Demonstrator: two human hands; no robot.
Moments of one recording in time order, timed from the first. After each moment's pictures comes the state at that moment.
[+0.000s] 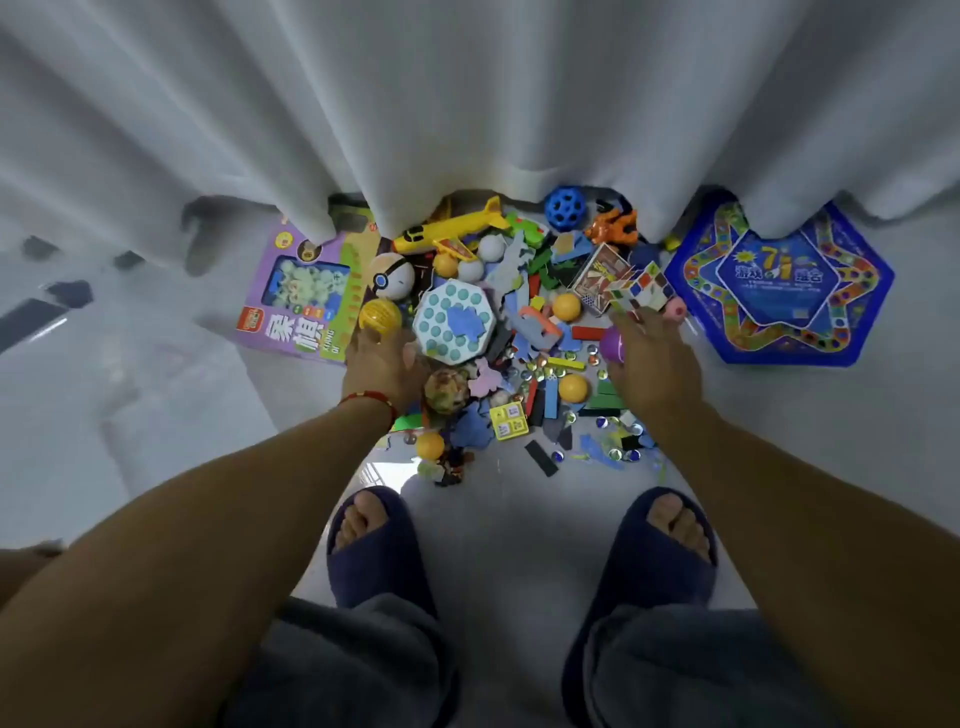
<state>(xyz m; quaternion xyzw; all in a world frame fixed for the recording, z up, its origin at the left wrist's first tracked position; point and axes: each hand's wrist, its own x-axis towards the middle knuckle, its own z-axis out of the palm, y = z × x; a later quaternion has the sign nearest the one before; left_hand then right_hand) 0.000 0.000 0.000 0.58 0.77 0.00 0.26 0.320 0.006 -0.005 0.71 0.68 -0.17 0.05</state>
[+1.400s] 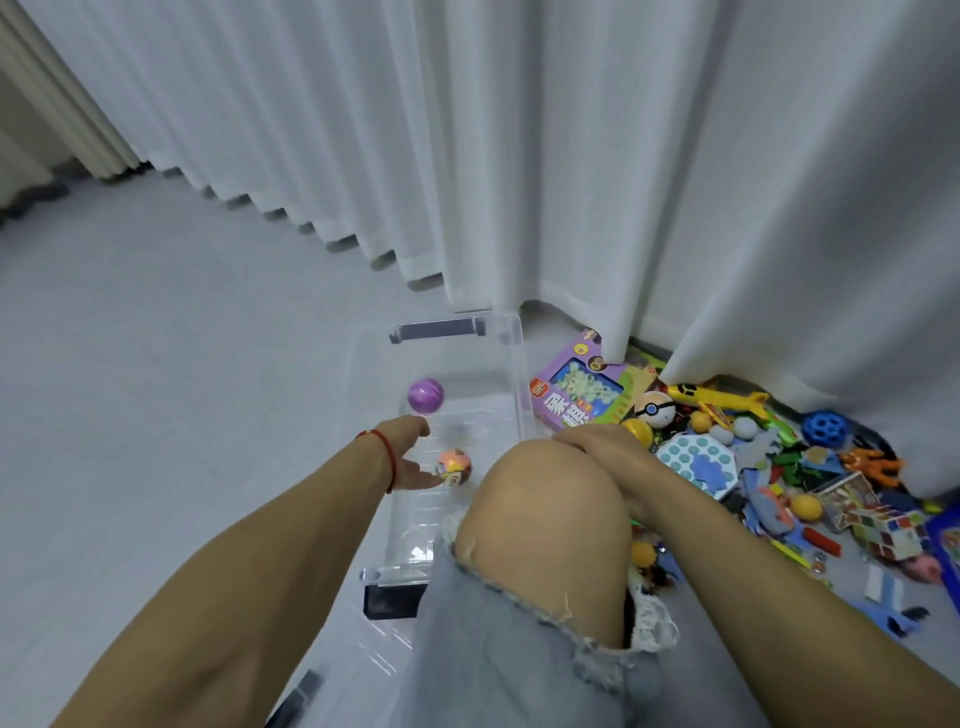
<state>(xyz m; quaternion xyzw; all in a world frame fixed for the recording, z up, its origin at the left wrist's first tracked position) -0.251 -0.177 0.171 -0.11 0.74 0.40 0.53 -0.009 -0.070 0.186 0.54 0.50 -0.68 -0.06</state>
